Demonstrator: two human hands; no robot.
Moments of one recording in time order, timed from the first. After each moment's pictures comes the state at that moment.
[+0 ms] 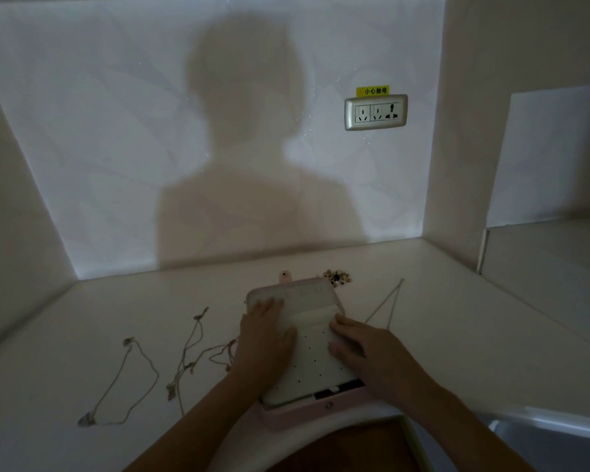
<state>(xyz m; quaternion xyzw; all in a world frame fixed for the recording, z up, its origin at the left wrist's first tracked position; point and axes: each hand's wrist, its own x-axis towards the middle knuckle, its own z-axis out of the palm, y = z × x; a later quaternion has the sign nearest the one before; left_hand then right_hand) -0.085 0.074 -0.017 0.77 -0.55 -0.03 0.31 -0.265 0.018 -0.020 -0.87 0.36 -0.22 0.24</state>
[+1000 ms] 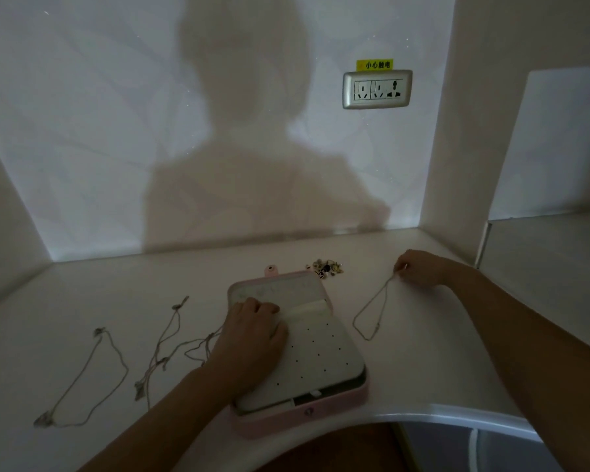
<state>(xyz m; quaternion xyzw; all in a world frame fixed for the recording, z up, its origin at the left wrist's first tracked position) -0.086 0.069 -0.013 0.77 -0.61 0.02 0.20 -0.310 -0.210 0.002 -0.88 0.46 -0.04 0.13</state>
